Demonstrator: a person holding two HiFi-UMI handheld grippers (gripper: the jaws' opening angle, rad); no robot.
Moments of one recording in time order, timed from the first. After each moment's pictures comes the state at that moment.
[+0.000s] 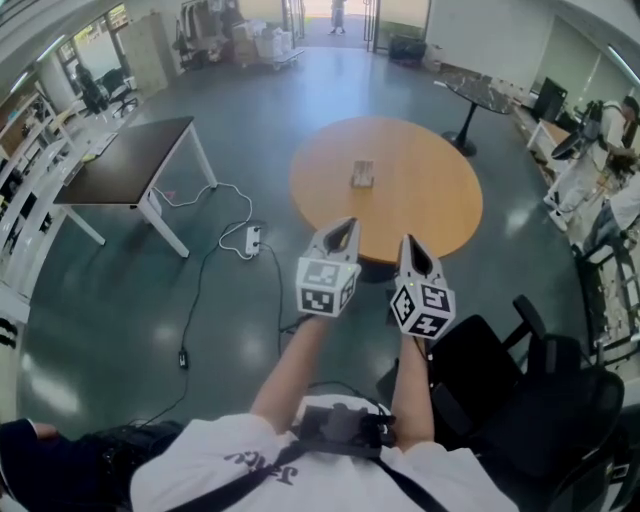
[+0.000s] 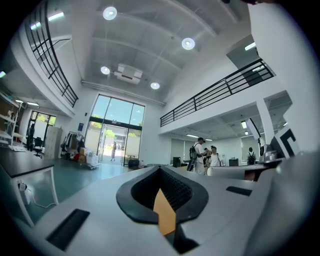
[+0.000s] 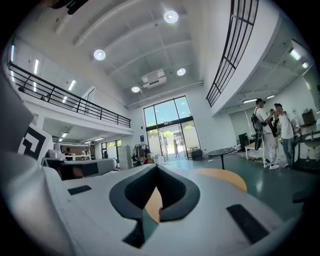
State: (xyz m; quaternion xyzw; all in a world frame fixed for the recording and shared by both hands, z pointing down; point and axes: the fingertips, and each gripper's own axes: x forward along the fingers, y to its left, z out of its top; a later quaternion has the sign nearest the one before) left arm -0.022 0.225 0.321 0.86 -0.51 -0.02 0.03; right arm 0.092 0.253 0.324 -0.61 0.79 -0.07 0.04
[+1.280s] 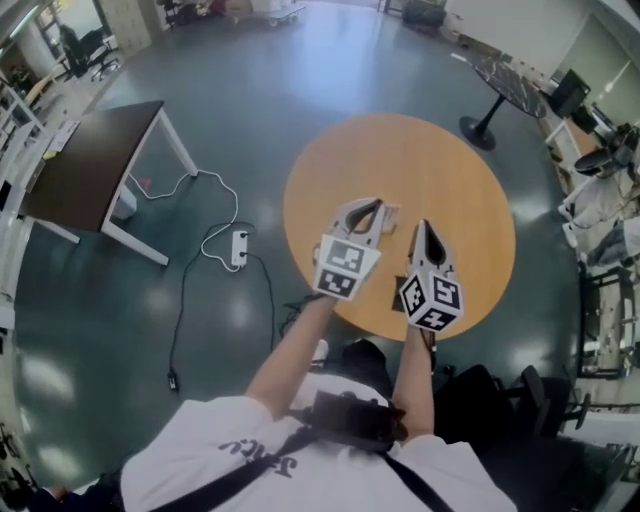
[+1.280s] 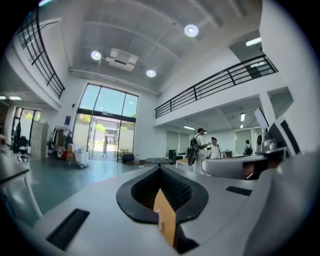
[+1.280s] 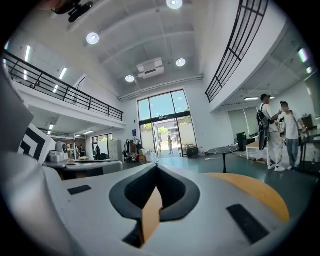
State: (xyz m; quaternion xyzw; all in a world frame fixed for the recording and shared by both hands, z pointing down) left arm -0.037 -0.110 0.366 0.88 -0.47 0.02 0.04; right arm 0.054 -0.074 0.361 -0.63 0.77 -0.08 0.01
